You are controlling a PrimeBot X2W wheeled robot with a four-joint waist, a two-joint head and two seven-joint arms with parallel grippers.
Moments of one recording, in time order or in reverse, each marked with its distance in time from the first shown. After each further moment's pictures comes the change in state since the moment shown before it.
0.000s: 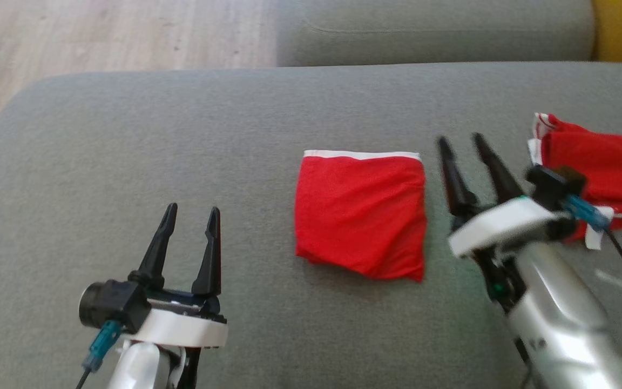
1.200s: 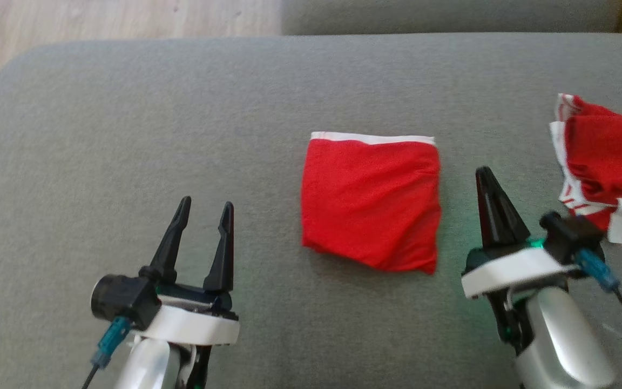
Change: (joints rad) left arm -0.007 -0.003 -0.044 -0.027 -0.017 0.000 0.000; right arm 0.269 0.081 -0.238 -0.274 -0.322 0.000 0.001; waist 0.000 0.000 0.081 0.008
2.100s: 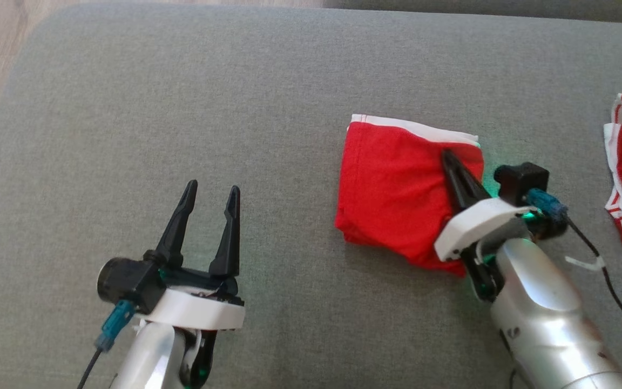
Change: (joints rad) left arm -0.060 -0.001 -0.027 0.022 -0.034 0.000 0.000; right arm -0.348 -0.005 0.130 0.520 0.038 0.000 0.020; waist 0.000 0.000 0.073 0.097
